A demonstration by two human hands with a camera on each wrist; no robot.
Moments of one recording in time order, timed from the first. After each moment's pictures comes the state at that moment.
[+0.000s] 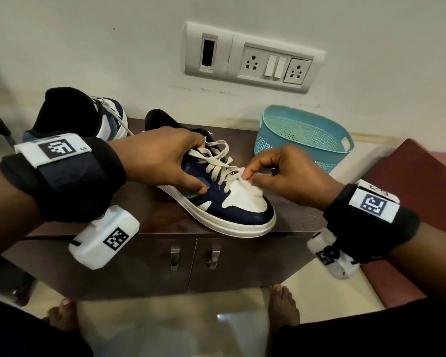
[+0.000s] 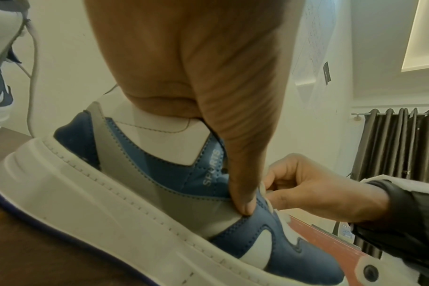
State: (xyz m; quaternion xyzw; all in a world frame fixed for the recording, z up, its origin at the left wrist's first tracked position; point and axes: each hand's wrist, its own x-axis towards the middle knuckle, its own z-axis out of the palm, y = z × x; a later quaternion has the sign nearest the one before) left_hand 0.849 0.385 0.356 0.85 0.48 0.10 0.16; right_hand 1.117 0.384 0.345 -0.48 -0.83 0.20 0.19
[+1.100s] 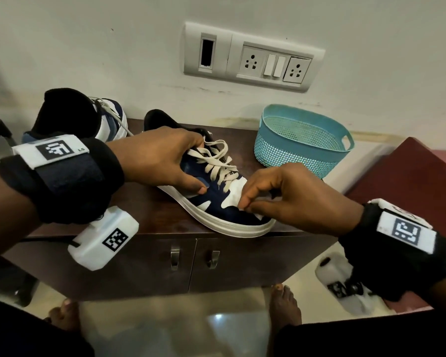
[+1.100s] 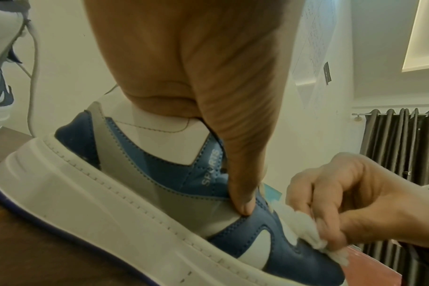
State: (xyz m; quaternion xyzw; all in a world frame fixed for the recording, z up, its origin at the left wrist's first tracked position) left_hand 0.848 0.385 0.354 0.85 0.49 0.10 0.17; right_hand 1.117 0.345 0.349 -0.39 -0.89 0.21 0.13
